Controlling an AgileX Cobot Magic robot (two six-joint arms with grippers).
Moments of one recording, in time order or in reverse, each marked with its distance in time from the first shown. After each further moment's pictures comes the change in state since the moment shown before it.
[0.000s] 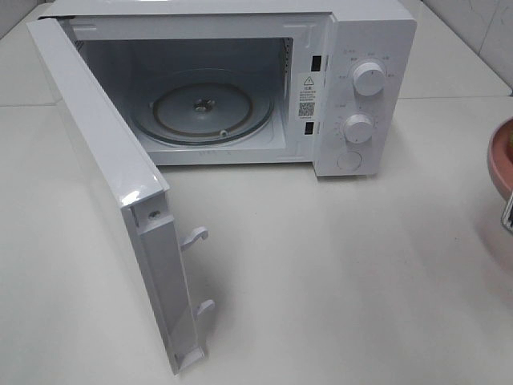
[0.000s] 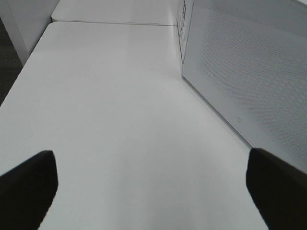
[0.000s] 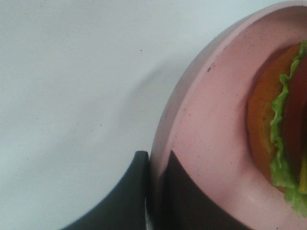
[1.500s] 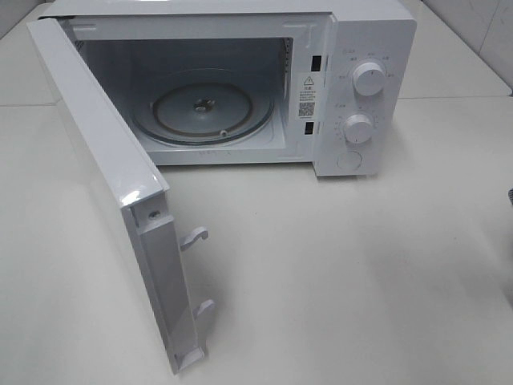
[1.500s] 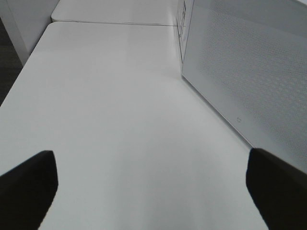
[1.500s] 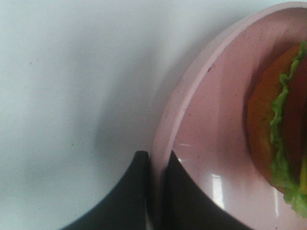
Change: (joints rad) left arm 0.000 0.000 0.000 0.000 0.000 0.000; right arm -0.245 0.596 -0.083 -0.569 -0.031 1.167
